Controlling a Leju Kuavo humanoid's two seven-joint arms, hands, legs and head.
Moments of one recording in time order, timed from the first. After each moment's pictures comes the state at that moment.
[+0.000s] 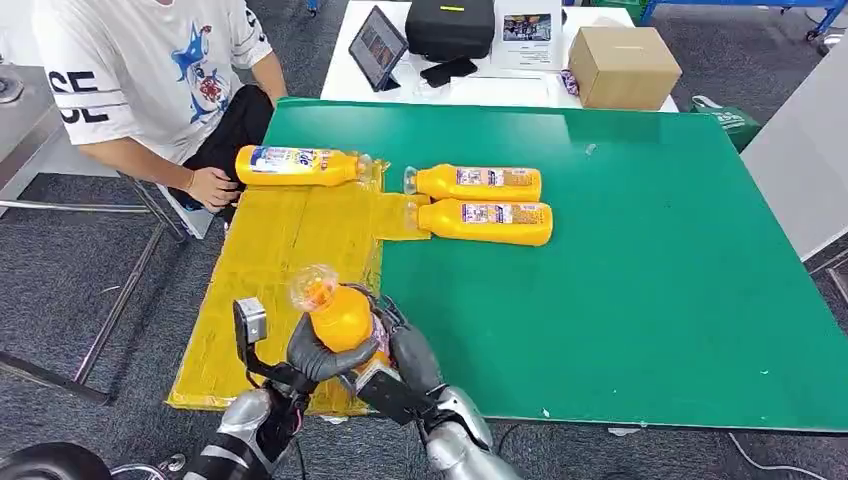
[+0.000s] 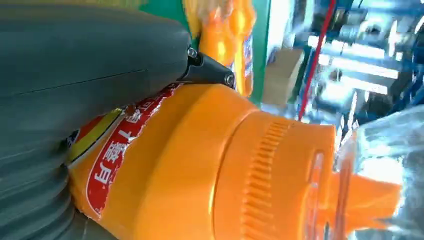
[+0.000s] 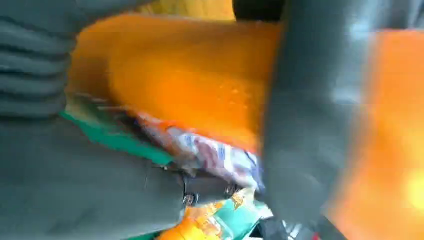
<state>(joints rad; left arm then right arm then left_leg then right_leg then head) -0.20 -0.14 -0.28 -1.12 0.15 -0.24 -0.46 -0.21 0.27 0.54 -0.88 0.45 -0.35 -0.61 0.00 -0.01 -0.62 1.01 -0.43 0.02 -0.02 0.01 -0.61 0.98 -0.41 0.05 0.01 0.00</state>
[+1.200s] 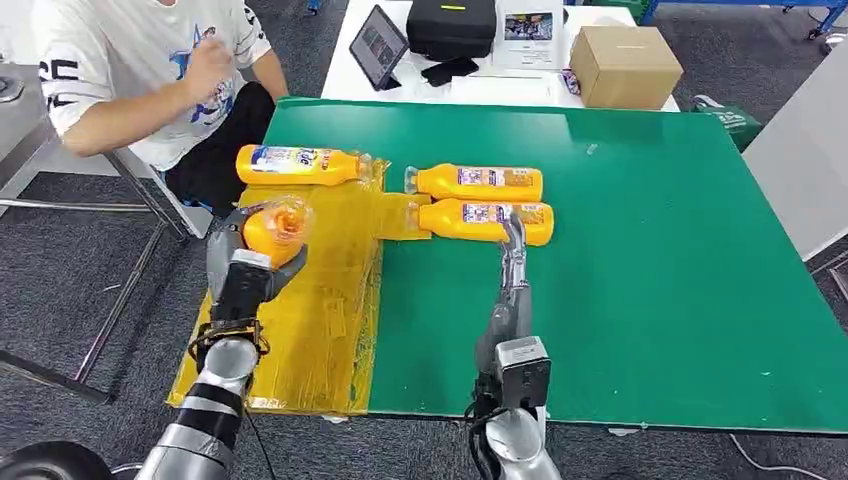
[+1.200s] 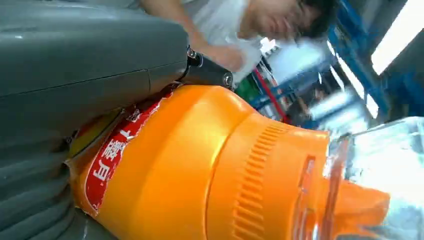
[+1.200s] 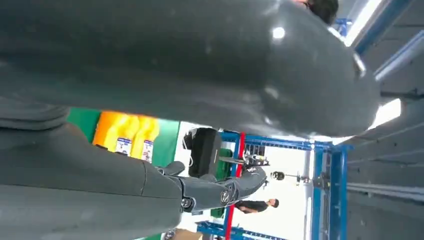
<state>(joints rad) -0.37 -0.14 -0.12 -1.11 -0.58 0.51 -0.45 -0.05 0.24 0.40 -1.49 0.16 -0.45 -0.69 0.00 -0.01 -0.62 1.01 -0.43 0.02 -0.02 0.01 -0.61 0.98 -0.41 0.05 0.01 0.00</state>
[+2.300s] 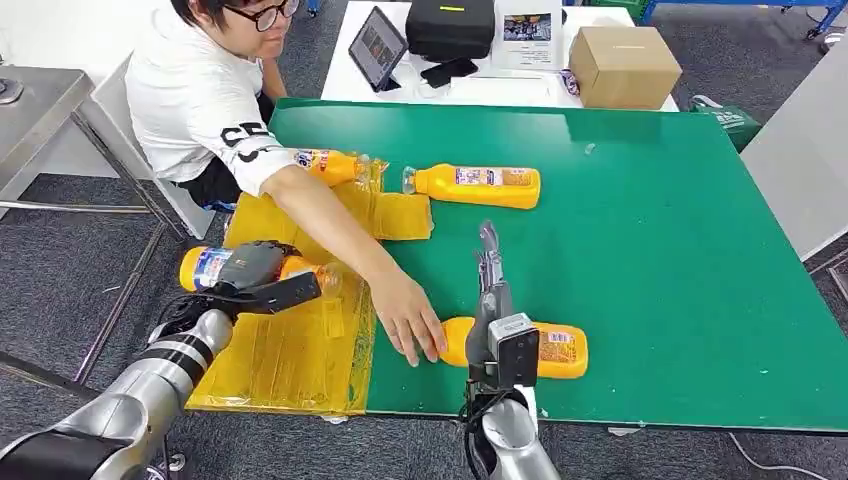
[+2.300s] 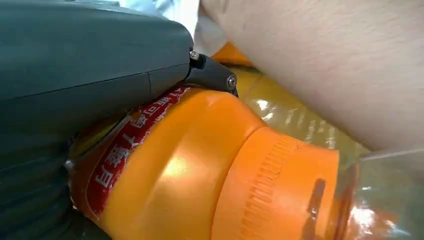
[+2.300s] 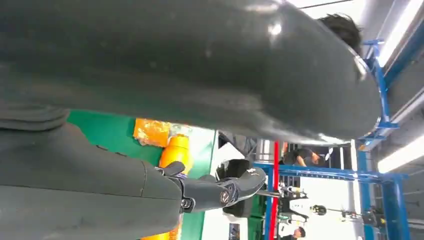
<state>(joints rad) -0.68 0.05 -0.23 -0.51 -1.03 0.18 -0.36 -0.08 0.25 0.37 -1.36 0.10 -0.30 -0.63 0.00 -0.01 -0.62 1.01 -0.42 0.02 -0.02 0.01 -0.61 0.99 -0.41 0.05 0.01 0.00</state>
